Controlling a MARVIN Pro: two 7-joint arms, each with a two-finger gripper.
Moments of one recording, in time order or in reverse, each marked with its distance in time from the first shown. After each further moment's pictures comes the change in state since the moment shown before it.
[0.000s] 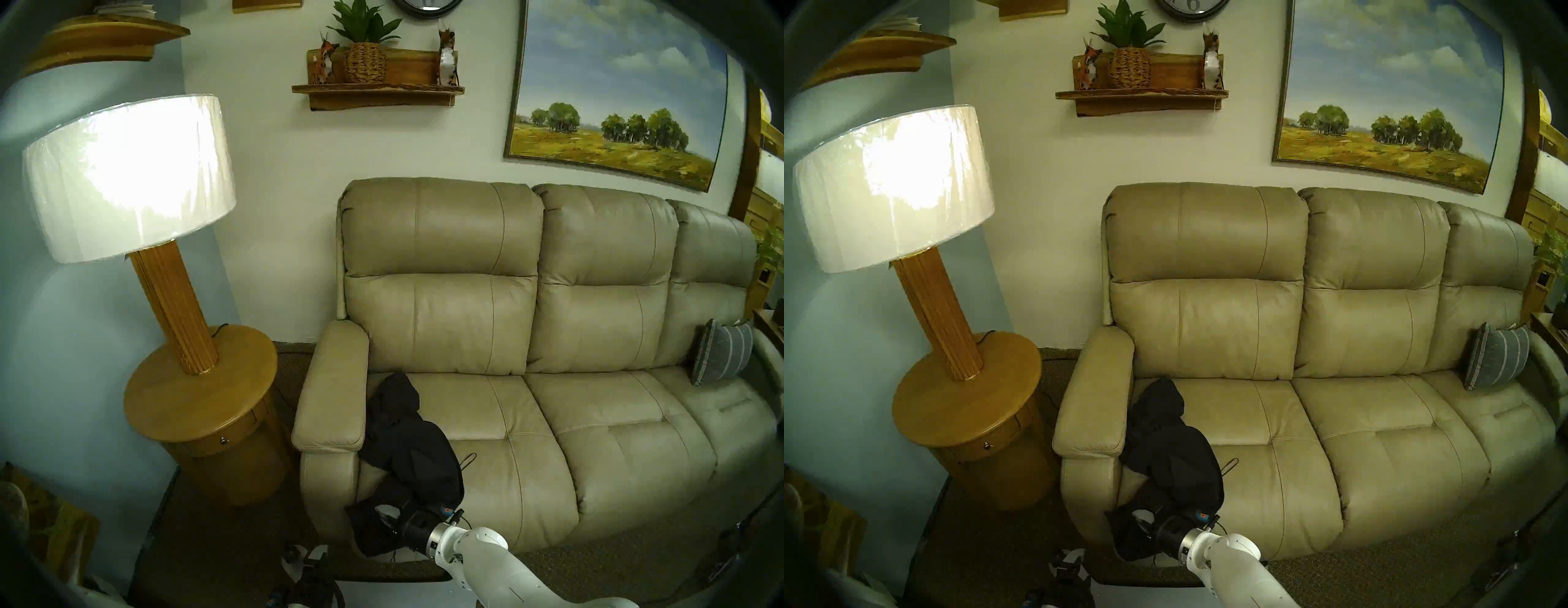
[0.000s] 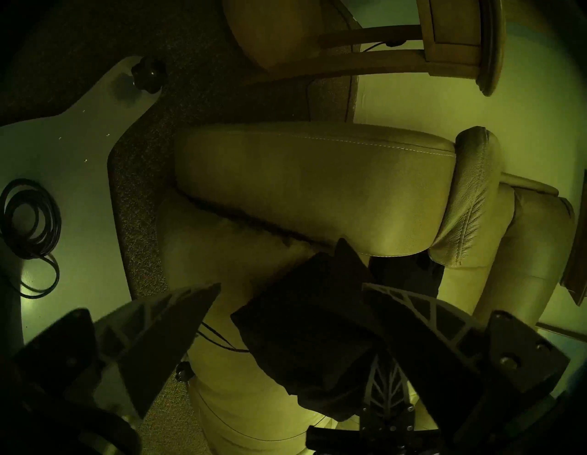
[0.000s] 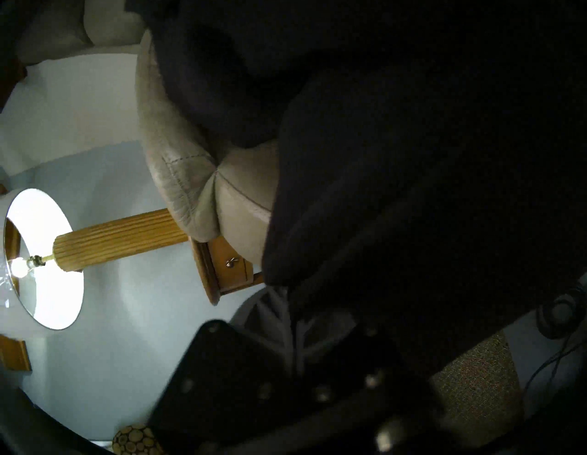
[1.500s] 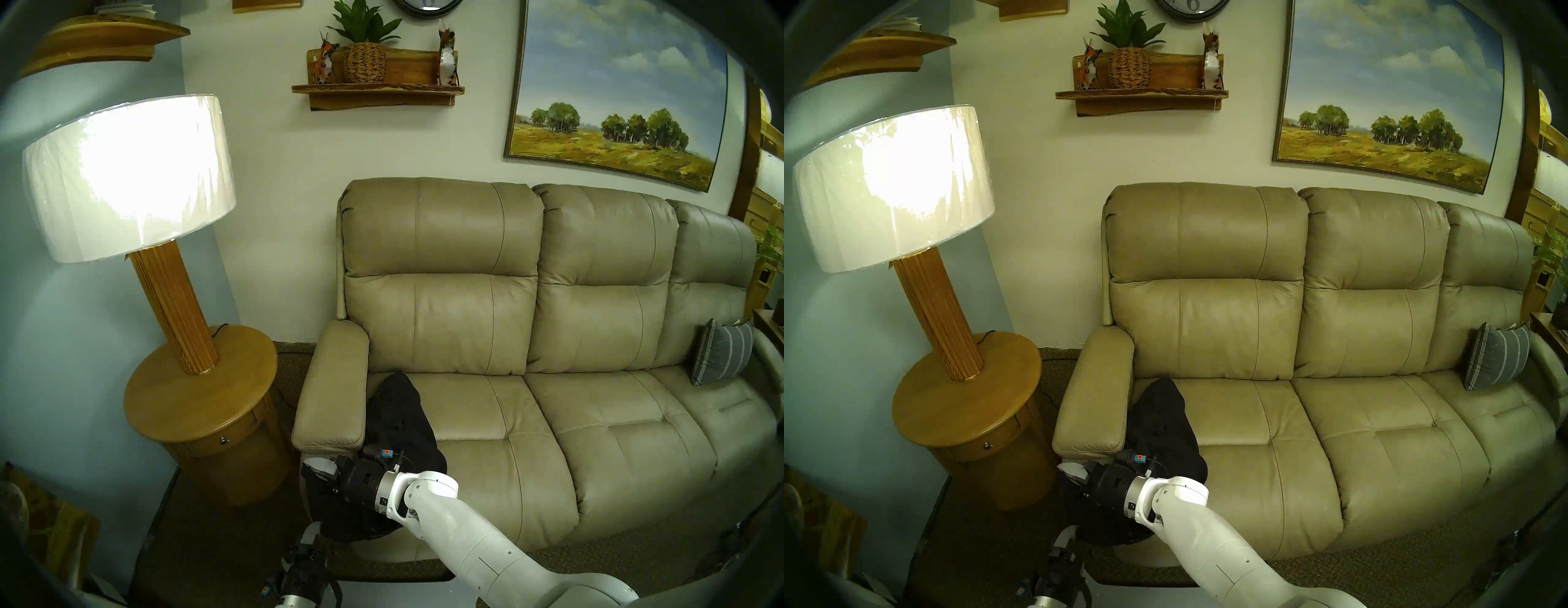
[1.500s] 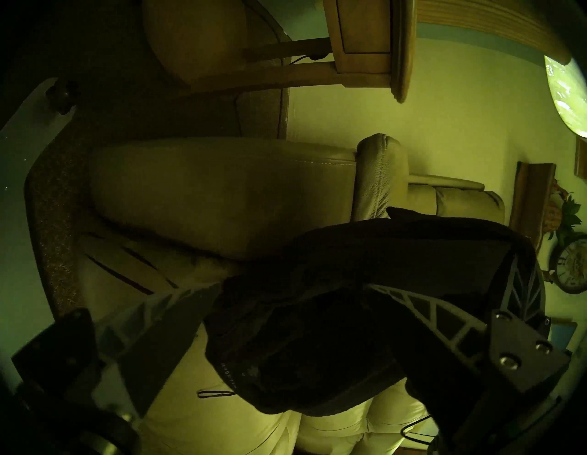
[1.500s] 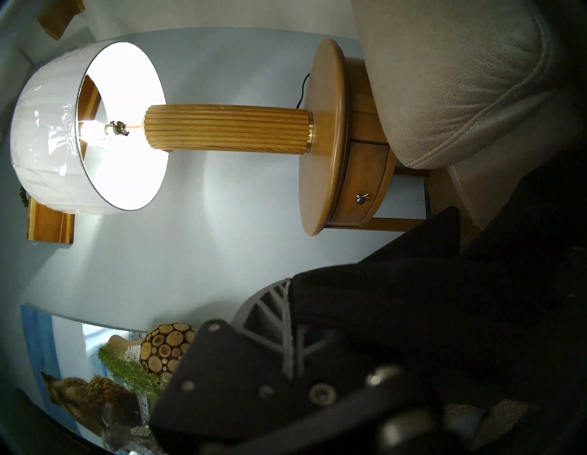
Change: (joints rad) left arm 0.014 -0.003 -0.090 -0.034 0.062 -0.045 -0.193; right arm 0.098 -0.011 -0.283 -0.216 0.036 0.029 0.059
